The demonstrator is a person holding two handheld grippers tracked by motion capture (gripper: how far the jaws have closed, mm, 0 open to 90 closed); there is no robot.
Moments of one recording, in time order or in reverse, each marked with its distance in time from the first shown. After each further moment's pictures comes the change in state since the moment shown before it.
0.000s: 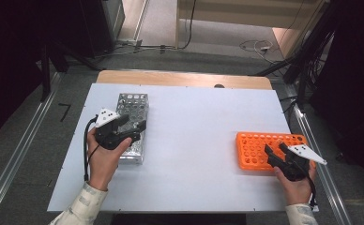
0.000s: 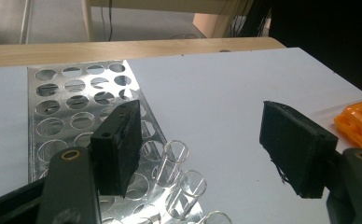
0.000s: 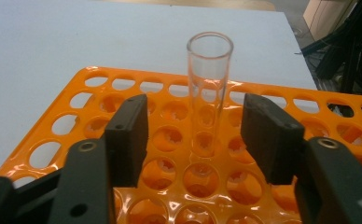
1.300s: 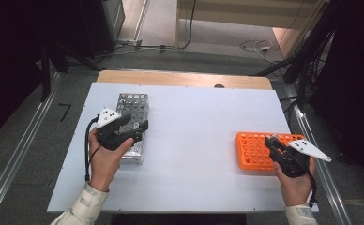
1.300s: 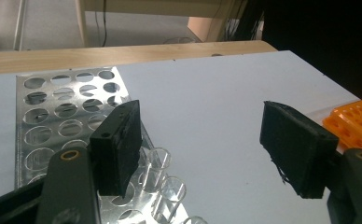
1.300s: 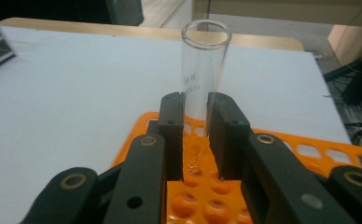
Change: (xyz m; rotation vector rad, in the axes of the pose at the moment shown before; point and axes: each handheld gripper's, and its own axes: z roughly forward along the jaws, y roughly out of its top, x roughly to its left) left arm -0.009 0.004 -0.003 -0.011 -0.023 0.013; right arm 0.024 0.031 -0.020 -0.067 0.095 -0.020
